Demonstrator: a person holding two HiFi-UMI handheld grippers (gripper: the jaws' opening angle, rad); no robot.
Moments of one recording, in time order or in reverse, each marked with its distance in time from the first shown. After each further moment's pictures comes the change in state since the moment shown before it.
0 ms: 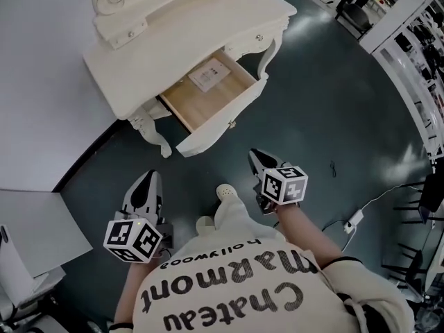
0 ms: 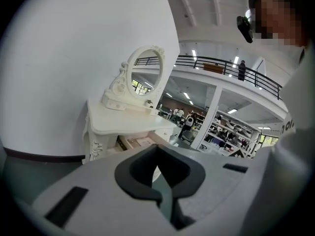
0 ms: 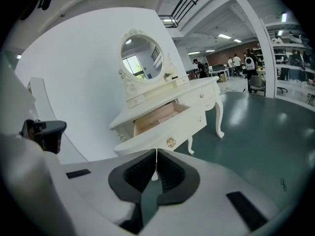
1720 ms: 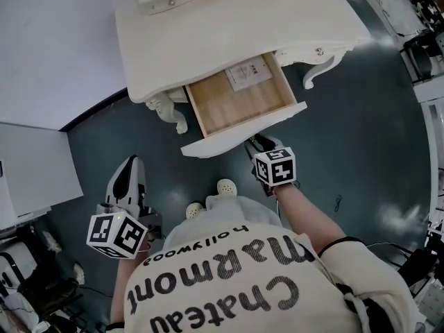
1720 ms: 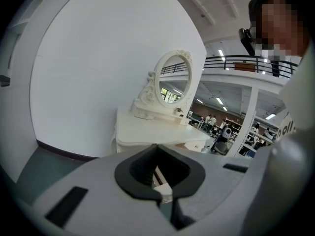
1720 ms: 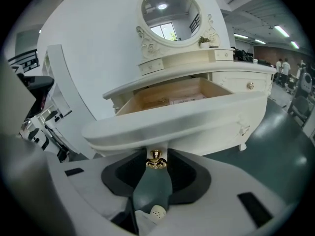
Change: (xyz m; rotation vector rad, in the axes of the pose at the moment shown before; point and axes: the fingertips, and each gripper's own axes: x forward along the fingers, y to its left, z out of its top) left arm 0.037 0.050 0.036 -0.117 -0.084 0.405; right arm 0.172 -0.034 0.007 -0.339 0.354 0.226
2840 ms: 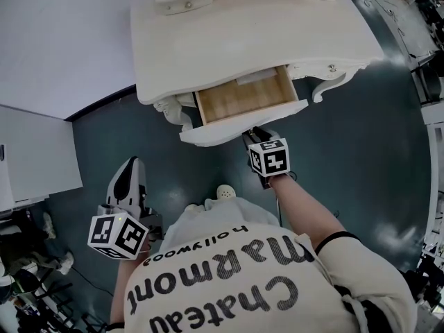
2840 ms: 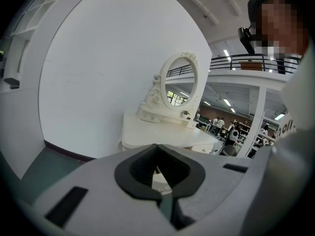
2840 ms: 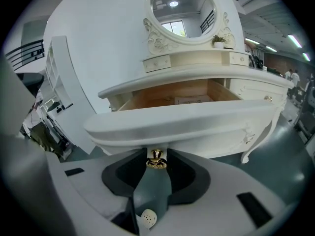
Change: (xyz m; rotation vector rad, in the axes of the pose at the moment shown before) left arm 0.006 0.009 0.009 -0.012 -0.037 0.083; right arm 0.046 -0.004 0.047 -0.098 0.037 0.014
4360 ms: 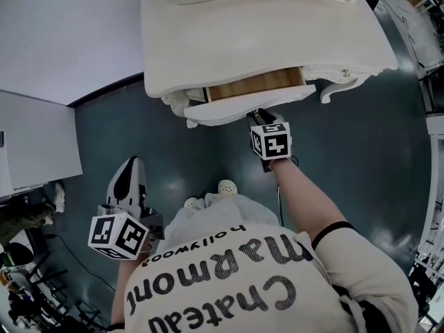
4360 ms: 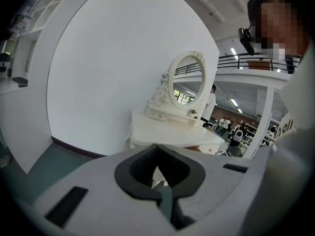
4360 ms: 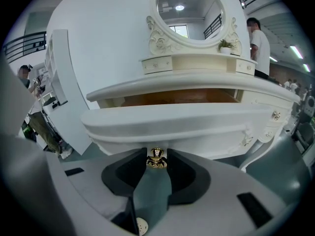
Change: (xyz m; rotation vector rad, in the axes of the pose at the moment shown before) left arm -0.005 0.025 -0.006 -0.038 0.016 0.073; right arm 0.039 -0.010 0.044 -0.057 -0.030 -0.047
